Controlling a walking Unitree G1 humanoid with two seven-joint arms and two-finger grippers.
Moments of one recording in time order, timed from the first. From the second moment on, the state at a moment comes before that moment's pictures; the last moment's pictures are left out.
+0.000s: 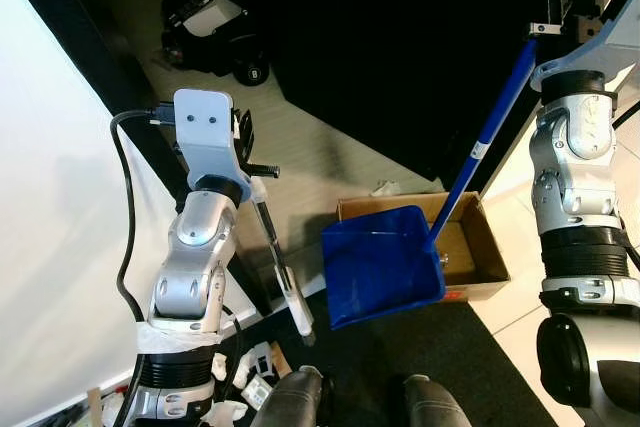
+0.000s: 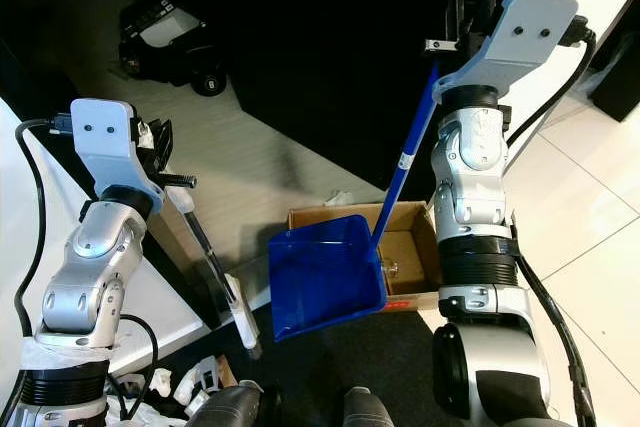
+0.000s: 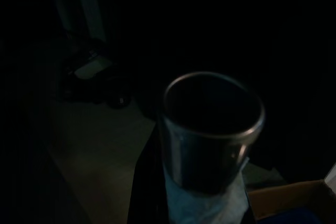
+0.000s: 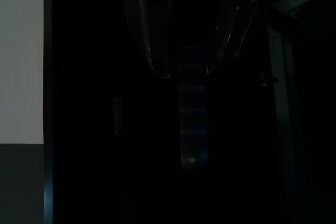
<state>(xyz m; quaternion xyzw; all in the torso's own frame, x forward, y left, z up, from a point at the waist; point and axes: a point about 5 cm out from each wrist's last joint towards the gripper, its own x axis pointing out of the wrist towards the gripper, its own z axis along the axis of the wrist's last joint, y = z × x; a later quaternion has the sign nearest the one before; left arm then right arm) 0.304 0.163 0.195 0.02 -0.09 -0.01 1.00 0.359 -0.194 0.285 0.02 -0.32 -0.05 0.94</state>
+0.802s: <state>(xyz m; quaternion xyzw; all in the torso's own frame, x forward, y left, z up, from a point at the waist) 0.301 0.164 0.197 0.02 -0.10 0.00 1.00 0.359 -0.193 0.279 0.02 -0.31 -0.04 0.95</state>
